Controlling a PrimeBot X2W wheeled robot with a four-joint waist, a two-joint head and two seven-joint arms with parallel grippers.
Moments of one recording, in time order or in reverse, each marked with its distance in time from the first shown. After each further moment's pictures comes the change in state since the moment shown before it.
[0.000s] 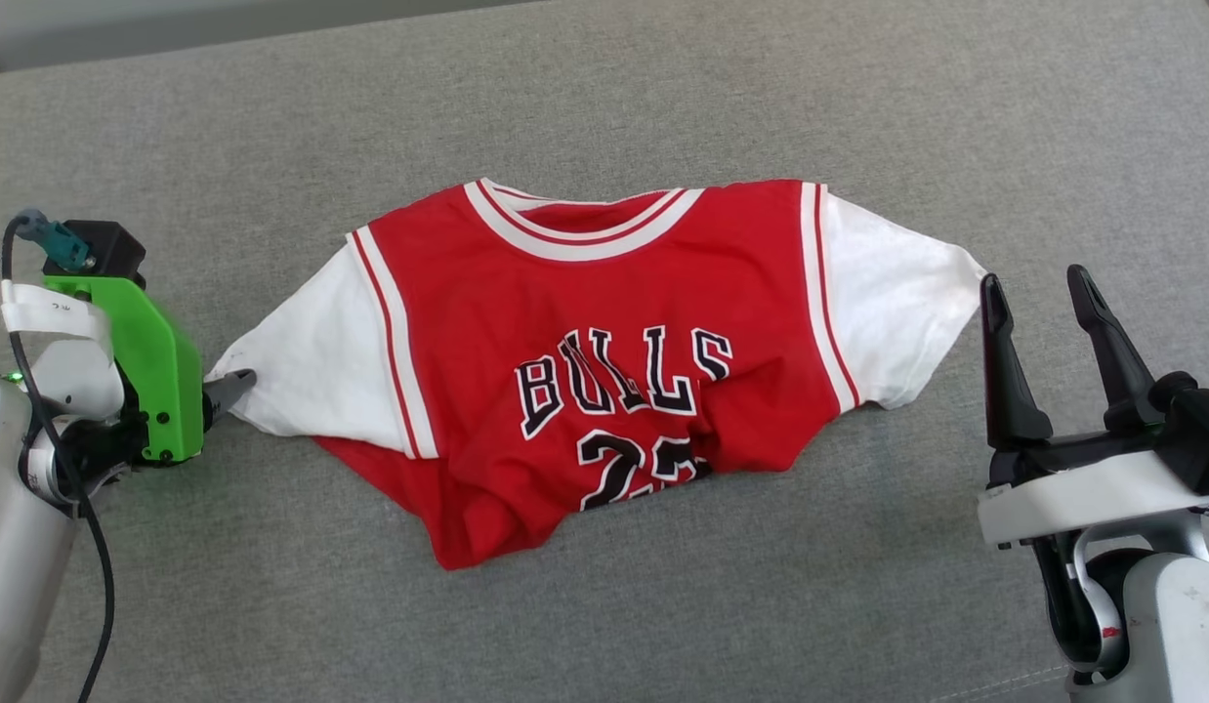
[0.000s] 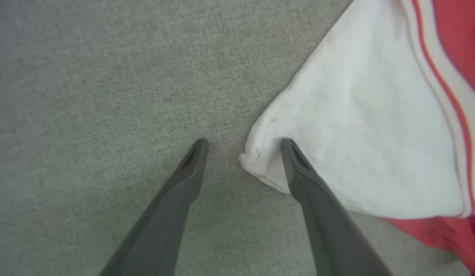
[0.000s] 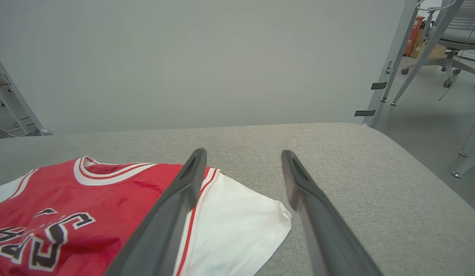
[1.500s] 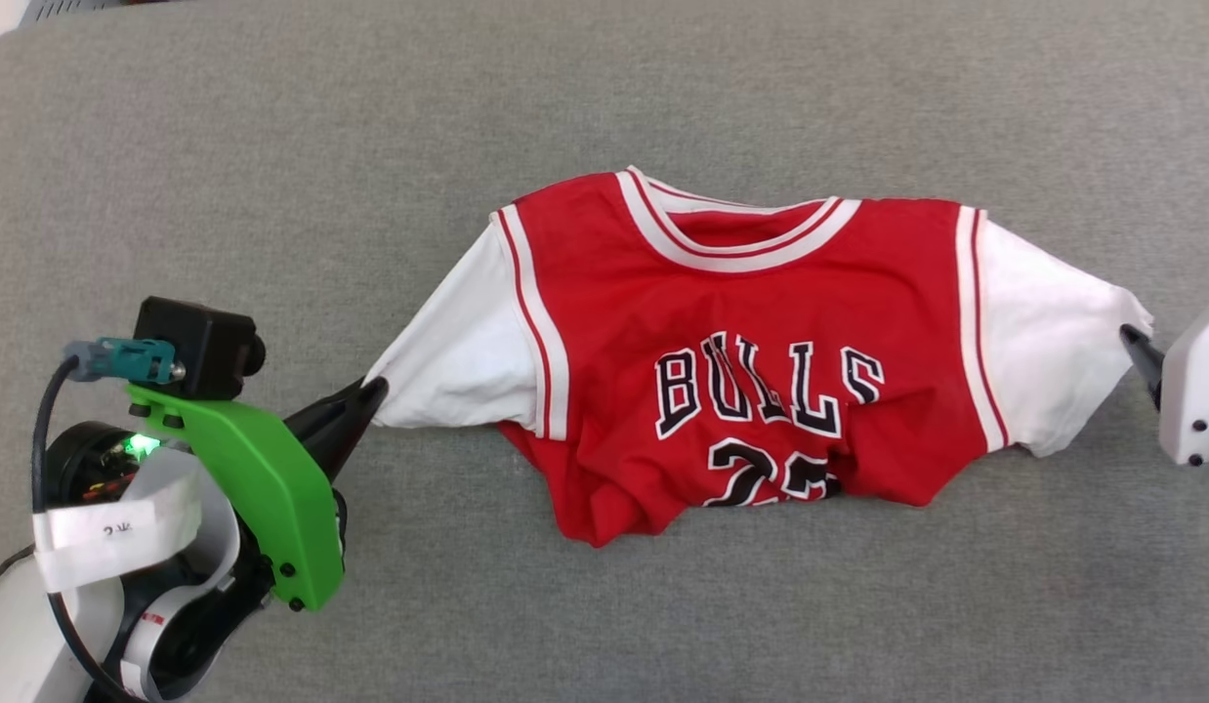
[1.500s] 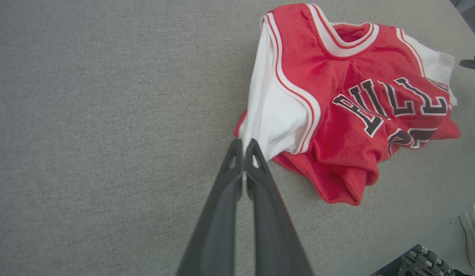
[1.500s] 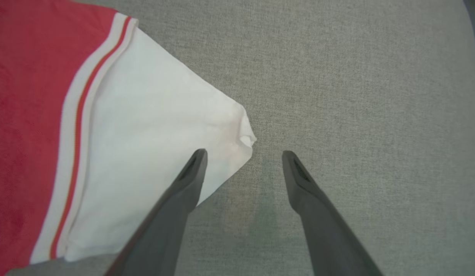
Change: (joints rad) left arm 0.389 0.039 0.058 -0.891 -0.017 0.274 -0.110; right arm -0.244 -0.345 -0.035 0.238 0.126 0.000 0.855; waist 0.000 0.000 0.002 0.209
